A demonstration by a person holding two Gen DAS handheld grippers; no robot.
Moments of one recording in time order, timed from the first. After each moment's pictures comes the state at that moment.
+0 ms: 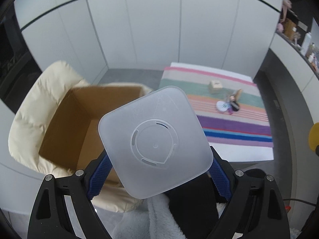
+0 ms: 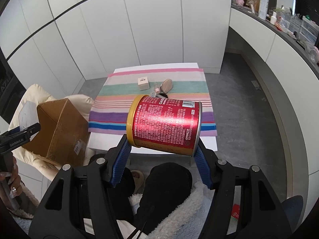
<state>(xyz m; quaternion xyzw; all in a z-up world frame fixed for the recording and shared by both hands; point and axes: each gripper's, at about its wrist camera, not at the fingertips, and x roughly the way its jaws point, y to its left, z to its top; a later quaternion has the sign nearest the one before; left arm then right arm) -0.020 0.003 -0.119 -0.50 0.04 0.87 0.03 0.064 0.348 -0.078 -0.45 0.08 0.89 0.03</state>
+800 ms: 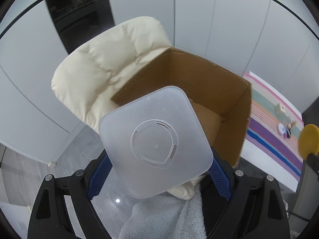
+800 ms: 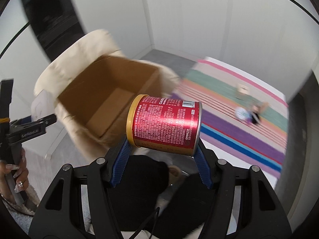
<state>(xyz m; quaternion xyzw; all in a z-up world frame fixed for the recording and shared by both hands) 0.030 -0.219 -0.149 -0.50 -0.07 0.85 -0.17 0.001 0.091 -0.114 -0.48 -0.06 0.85 -0.22</state>
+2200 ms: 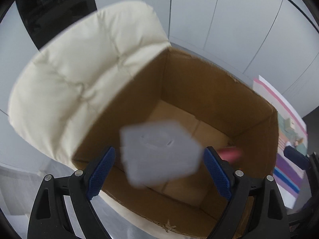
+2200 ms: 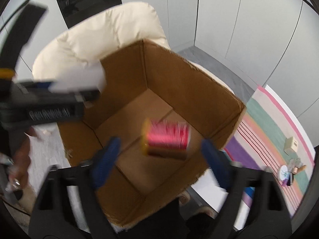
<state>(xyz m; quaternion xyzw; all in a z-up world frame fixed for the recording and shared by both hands) -0.120 -0.269 -0.216 -0.55 -0.09 0.82 -0.12 -0.099 -0.080 -0.185 -0.47 -0.14 0.80 -0.34</state>
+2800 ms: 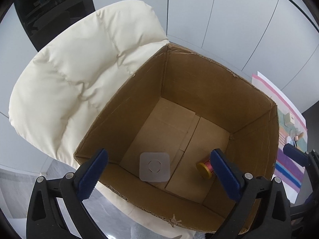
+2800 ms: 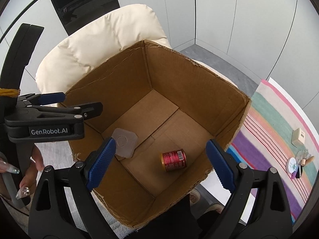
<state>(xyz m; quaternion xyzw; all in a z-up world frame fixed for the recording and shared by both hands) -0.109 -0.265 -0.215 -0.54 -0.07 0.83 -0.12 -0.097 -0.079 -0.188 -0.49 -0.12 0.80 -0.33</state>
